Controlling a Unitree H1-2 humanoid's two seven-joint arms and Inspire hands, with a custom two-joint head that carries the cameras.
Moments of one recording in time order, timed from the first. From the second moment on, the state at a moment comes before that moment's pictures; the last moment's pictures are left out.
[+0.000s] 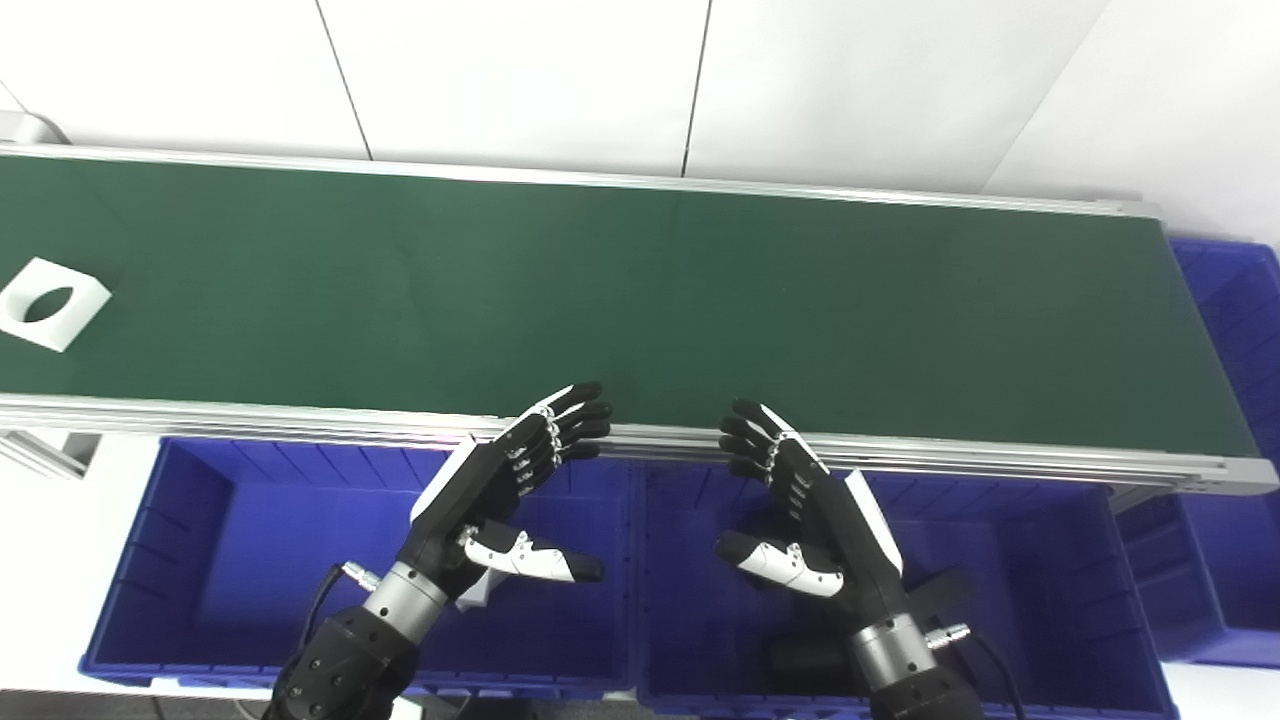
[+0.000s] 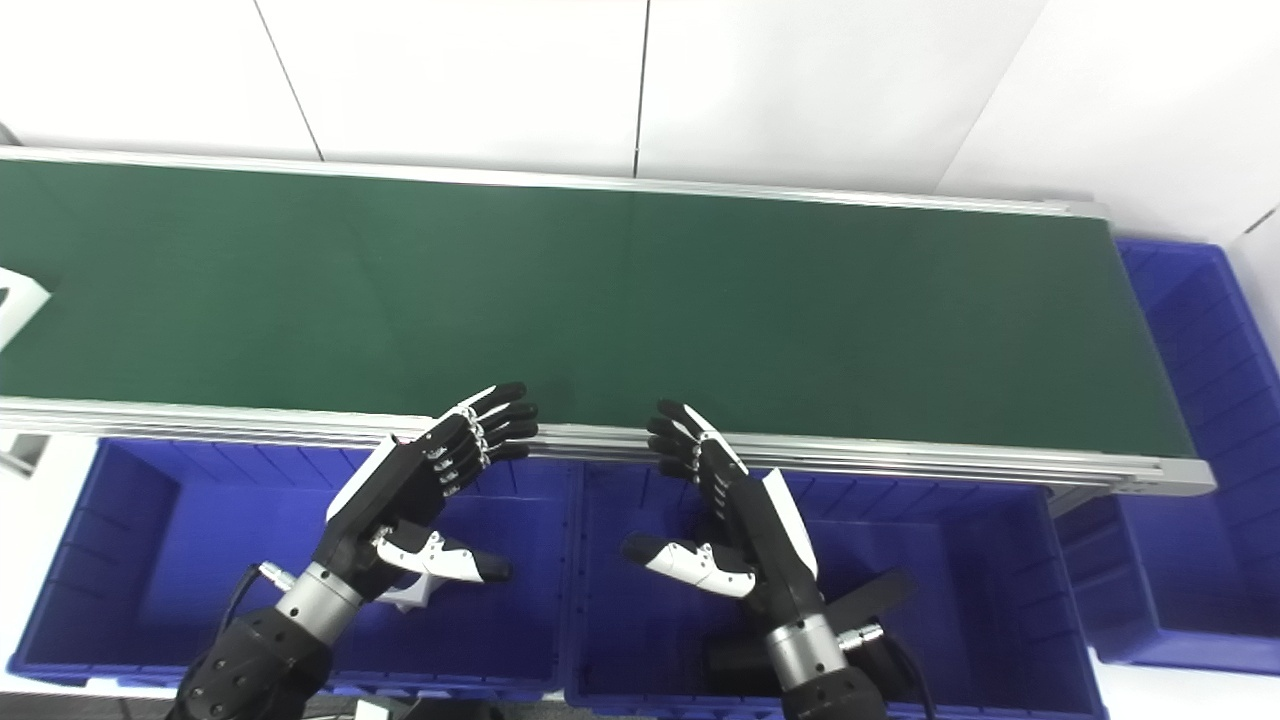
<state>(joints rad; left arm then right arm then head) 0.27 0.12 -0.19 -0.05 -0.14 -0.22 -0.36 0.28 -0.12 0.26 -0.12 -0.06 -0.17 0.17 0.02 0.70</state>
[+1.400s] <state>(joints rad) 0.25 0.12 -0.19 -0.09 -0.12 -0.25 -0.35 0.25 -0.12 0.25 0.01 -0.04 -0.28 0.17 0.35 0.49</state>
